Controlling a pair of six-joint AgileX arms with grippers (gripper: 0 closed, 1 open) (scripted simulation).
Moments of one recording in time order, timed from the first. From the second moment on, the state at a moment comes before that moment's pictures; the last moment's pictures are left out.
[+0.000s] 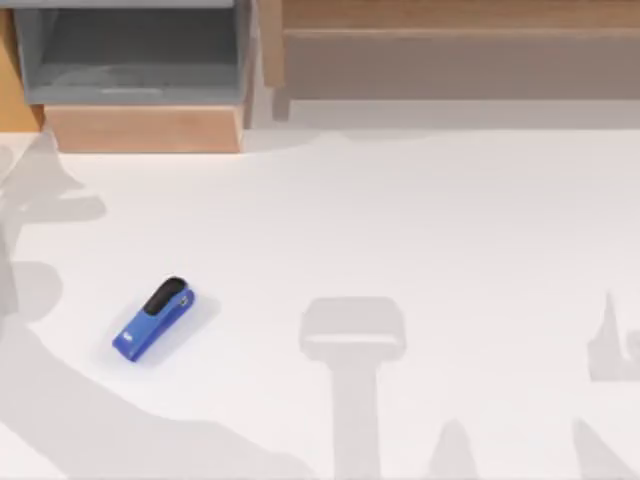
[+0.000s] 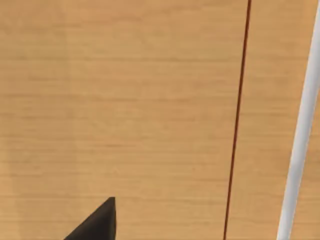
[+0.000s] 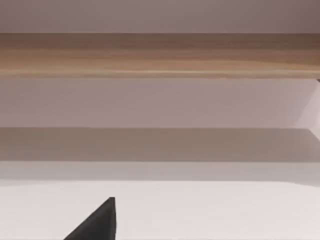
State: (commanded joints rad) left arm 0.42 2.27 1.09 1.17 0.46 1.57; right arm 0.00 0.00 0.00 0.00 0.00 0.00
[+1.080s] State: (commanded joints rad) left arm 0.39 2.33 1.21 1.11 0.44 1.58; right arm 0.00 0.00 0.00 0.00 0.00 0.00
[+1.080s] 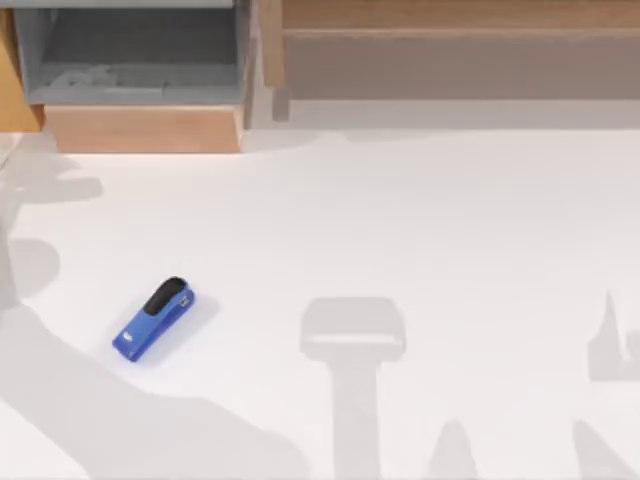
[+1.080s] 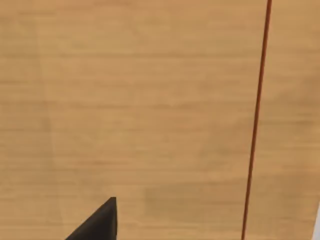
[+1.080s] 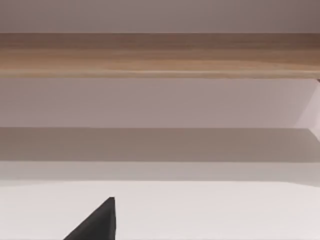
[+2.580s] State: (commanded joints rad) left arm 0.41 2.31 1.15 1.14 0.46 1.58; right arm 0.00 0.00 0.00 0.00 0.00 0.00
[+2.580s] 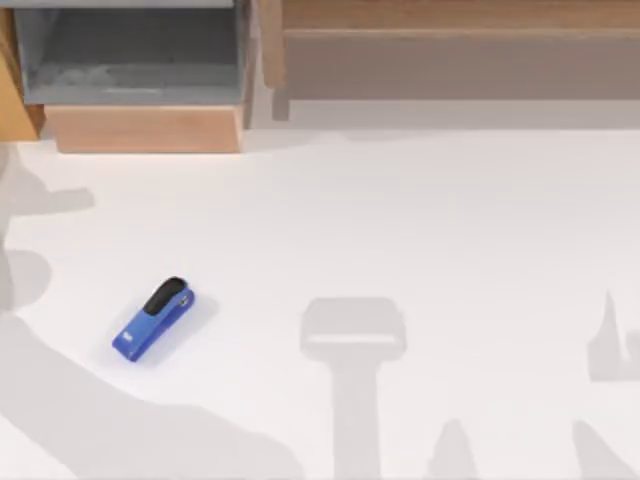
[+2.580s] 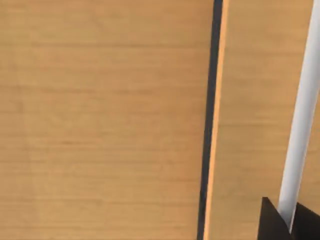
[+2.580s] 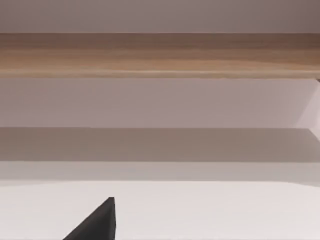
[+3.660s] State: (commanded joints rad) left arm 0.52 2.15 0.78 1.33 0.57 1.58; right arm 0.00 0.00 0.00 0.00 0.00 0.00
